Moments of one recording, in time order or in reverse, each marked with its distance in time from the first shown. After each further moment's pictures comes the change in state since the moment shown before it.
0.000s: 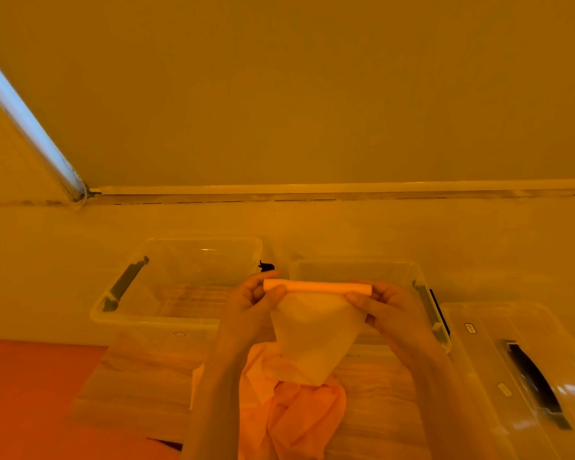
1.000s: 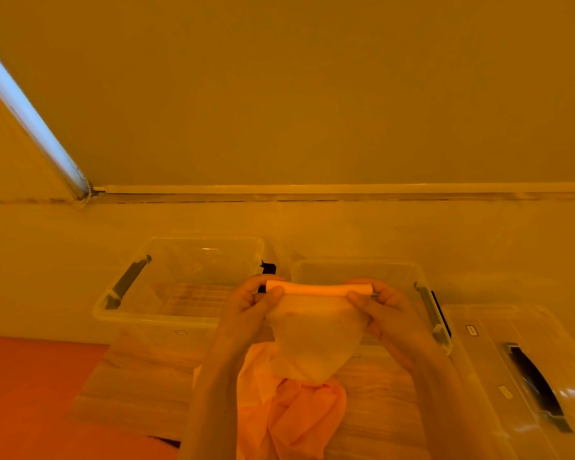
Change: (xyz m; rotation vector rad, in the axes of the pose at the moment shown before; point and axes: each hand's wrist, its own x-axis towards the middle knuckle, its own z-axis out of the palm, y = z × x) left_hand -0.005 0.004 -0.006 -0.059 -0.049 -0.033; right_hand -0.001 0.001 0.004 0.072 -0.051 0.054
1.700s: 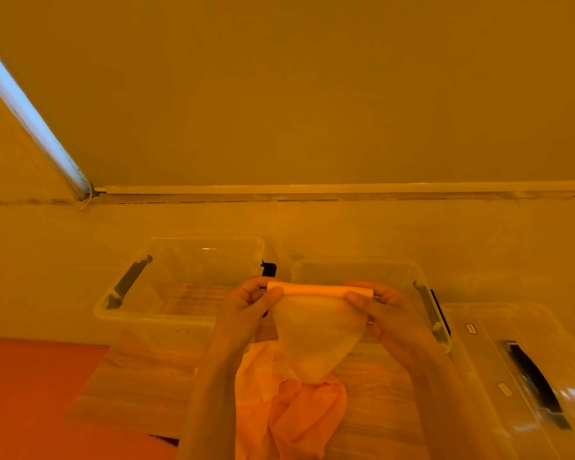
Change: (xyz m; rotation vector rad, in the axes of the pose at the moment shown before) left_hand -0.003 0.000 -0.001 0.069 0.031 -0.009; right_hand -0.002 0.001 -0.003 0.038 0.041 0.083
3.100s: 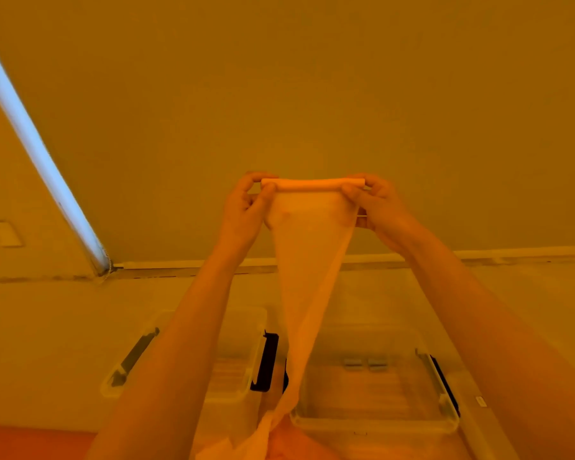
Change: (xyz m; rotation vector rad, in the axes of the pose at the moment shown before) left_hand 0.093 0.207 0.021 0.133 0.052 0.699; right_hand 0.040 -0.230 0.053 -0.201 -0.132 -0.612
